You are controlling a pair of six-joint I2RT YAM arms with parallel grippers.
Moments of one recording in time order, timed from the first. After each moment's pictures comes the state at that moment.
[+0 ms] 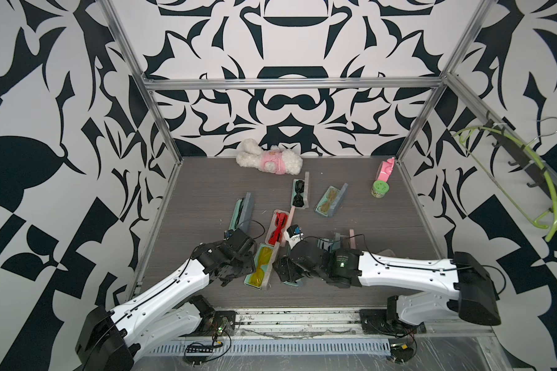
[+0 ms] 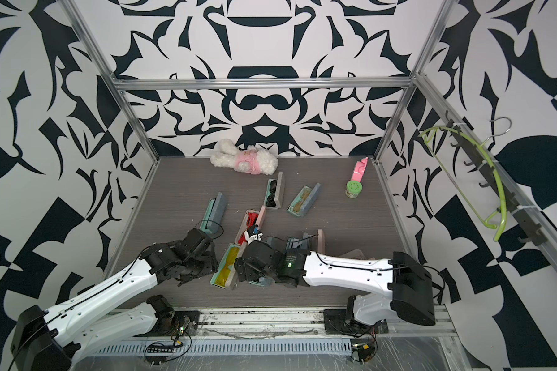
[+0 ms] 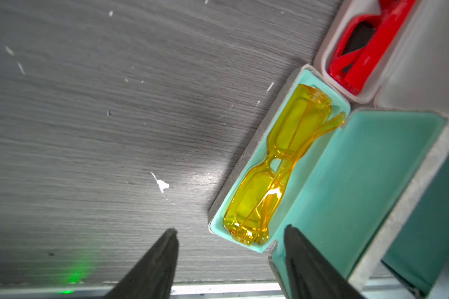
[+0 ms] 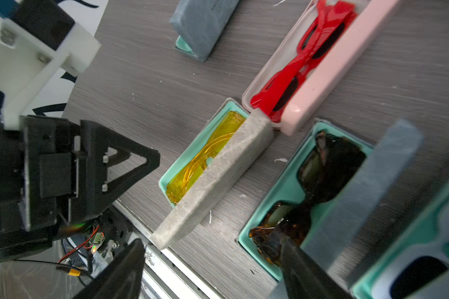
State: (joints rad) left arm -0.77 0.95 0.64 -0.92 -0.07 -0.97; right arm 1.24 1.40 0.95 -0.38 0.15 0.86
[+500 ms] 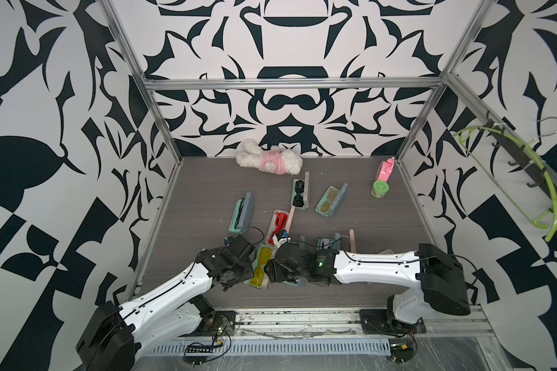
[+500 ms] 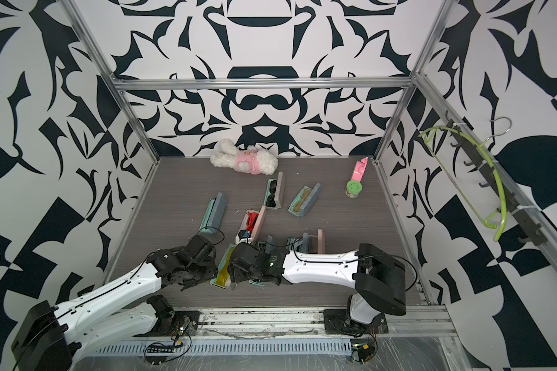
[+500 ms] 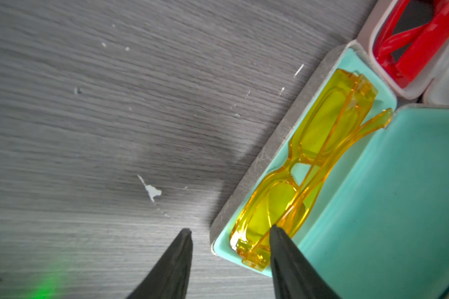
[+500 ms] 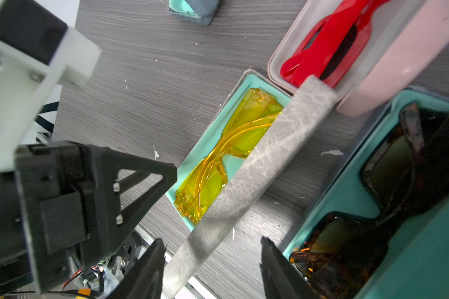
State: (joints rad) left arm -0.77 0.97 0.52 -0.80 -0.03 -1.02; right arm 1.24 1.57 0.98 -0.28 0.09 0.95
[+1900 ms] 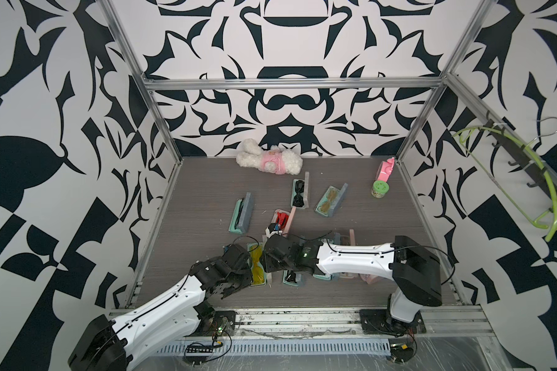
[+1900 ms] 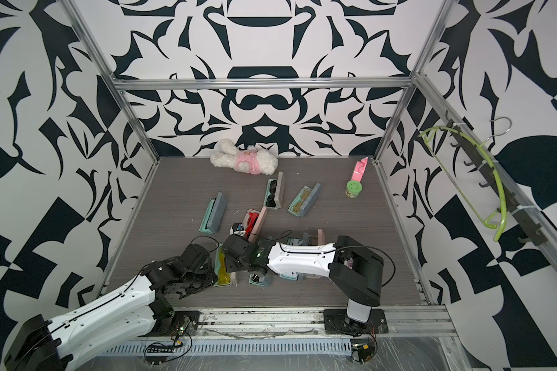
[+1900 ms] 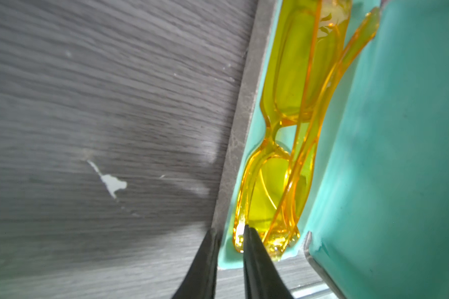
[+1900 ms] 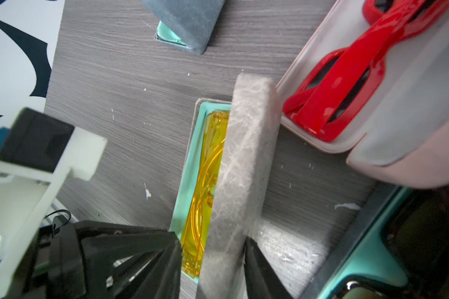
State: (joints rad) left arm -0.78 0.82 0.37 -0.67 0.08 -1.09; right arm 1.19 1.73 1.12 -0.27 0.09 0.92
